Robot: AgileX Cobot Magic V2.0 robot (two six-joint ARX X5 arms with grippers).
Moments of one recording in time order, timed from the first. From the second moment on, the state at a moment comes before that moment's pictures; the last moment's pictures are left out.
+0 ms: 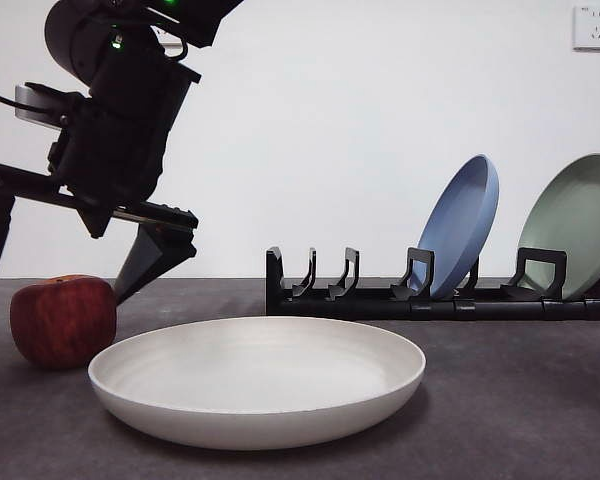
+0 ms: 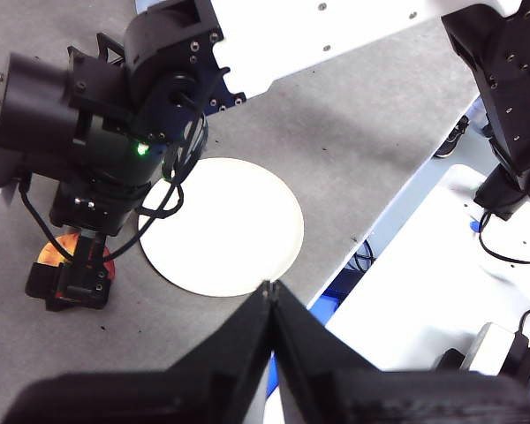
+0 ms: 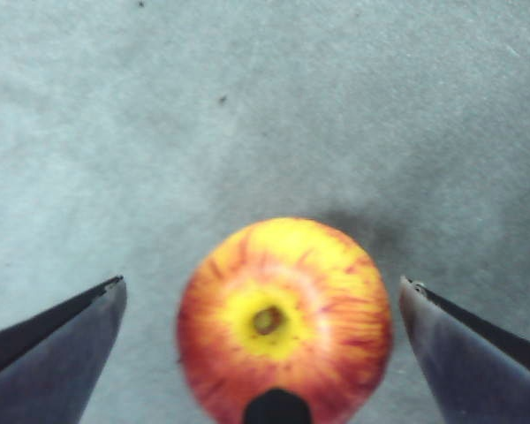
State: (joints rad) left arm -1.16 0.63 1.35 -1.32 -0.22 -0.30; right arm 0.97 2.32 2.00 -0.68 -0.06 0.16
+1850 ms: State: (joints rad) left arm -1.16 0.63 1.35 -1.32 -0.49 -0.28; right arm 0.97 1.69 1.35 -0.69 0.08 -0.01
